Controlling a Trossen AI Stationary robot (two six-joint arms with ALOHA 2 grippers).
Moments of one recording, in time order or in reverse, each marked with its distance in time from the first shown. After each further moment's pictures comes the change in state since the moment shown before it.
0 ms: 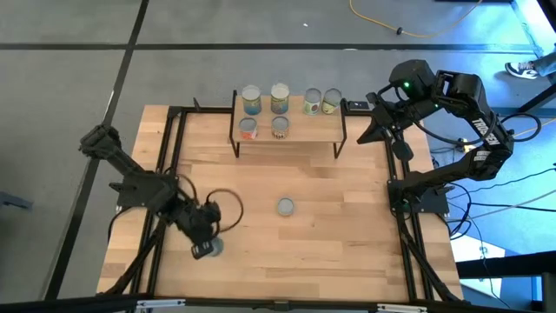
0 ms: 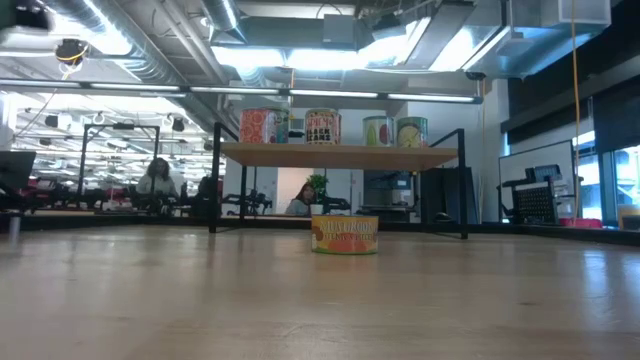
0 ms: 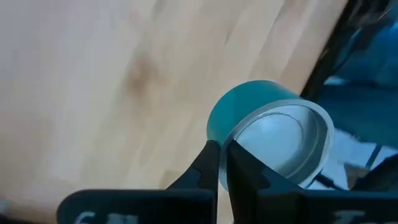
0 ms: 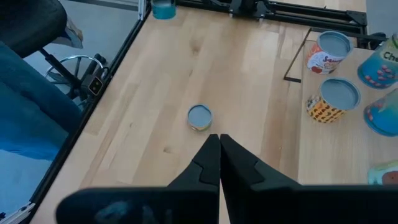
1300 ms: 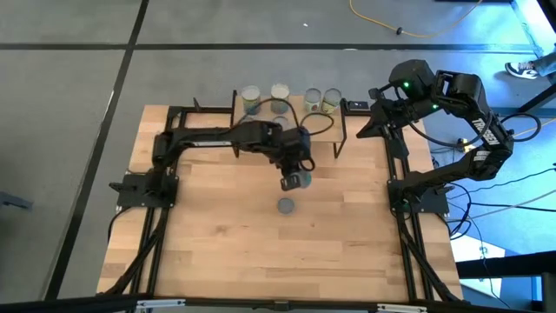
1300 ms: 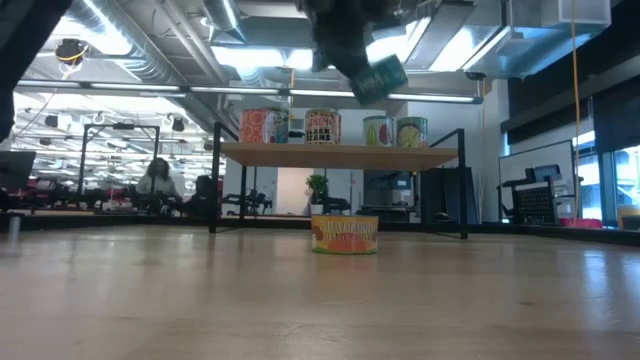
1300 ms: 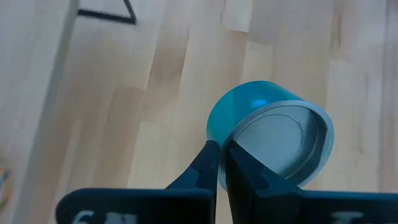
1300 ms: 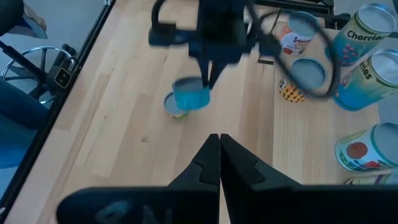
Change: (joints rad) left arm 0.721 0.686 0.883 -0.032 0.021 1.032; right arm 0.000 0.000 0.000 0.000 0.127 0.025
